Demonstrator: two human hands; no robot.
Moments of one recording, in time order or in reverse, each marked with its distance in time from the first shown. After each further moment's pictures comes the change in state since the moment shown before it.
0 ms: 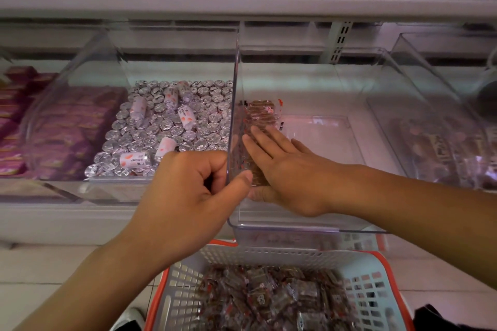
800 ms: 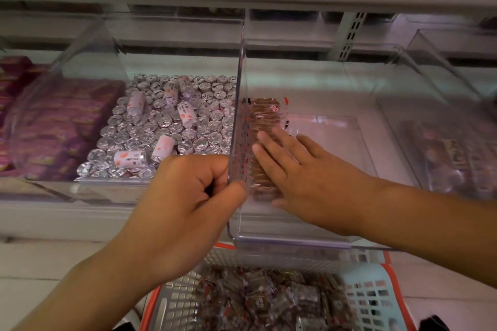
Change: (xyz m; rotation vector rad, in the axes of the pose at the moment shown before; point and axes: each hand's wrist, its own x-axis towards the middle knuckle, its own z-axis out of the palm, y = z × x) left_hand 0.001 -0.007 0.001 -0.078 -0.088 -0.065; right_hand -0.013 0.020 0.017 -0.529 0.154 -0.100
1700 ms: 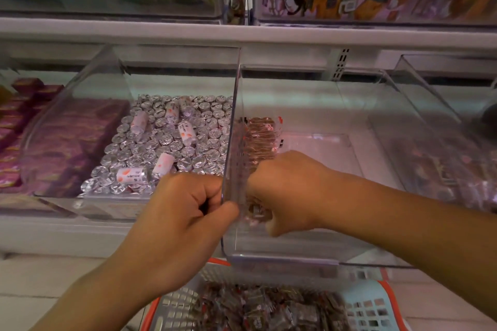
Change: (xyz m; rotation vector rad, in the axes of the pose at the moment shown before) left_hand 0.000 0.006 -0.001 0.026 -0.010 -0.044; right_hand 0.024 0.002 -0.044 0.207 0.159 -0.174
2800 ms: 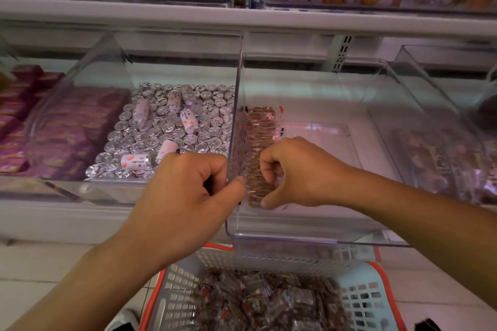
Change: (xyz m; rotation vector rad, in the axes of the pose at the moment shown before) left_hand 0.002 0.000 -0.002 0.136 0.086 0.040; right_hand -0.011 0.008 0.018 0.620 0.094 0.358
